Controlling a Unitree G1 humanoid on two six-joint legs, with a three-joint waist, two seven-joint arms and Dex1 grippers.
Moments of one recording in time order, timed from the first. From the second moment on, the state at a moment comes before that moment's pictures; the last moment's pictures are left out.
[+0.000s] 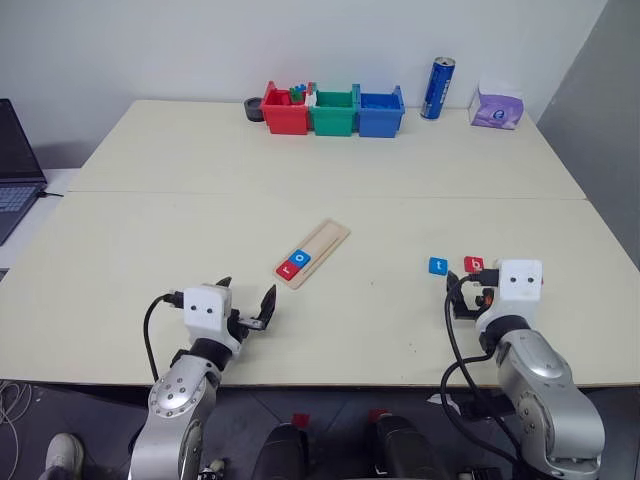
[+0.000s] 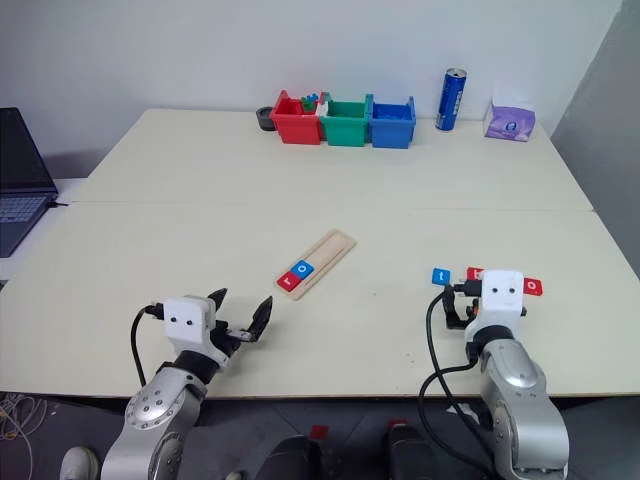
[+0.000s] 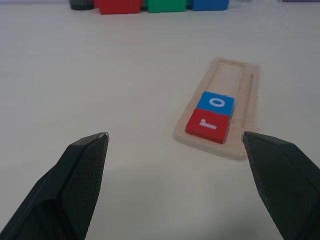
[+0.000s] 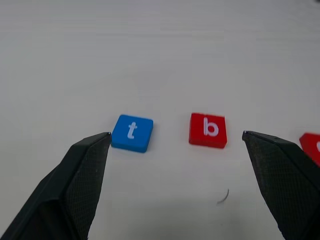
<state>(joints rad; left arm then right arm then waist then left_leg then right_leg) 0.14 0.27 0.09 -0.42 -0.22 0.29 -0.30 -0.02 -0.14 -0.11 -0.69 0.09 0.85 0.07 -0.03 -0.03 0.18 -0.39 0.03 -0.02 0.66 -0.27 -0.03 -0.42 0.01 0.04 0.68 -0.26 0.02</state>
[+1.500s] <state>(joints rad) -0.29 0.39 -0.05 0.07 -0.17 0.32 -0.56 -0.32 -0.57 -0.05 -0.51 0.56 0.85 0.65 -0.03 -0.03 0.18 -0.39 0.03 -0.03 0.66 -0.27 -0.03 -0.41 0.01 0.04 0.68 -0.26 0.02</state>
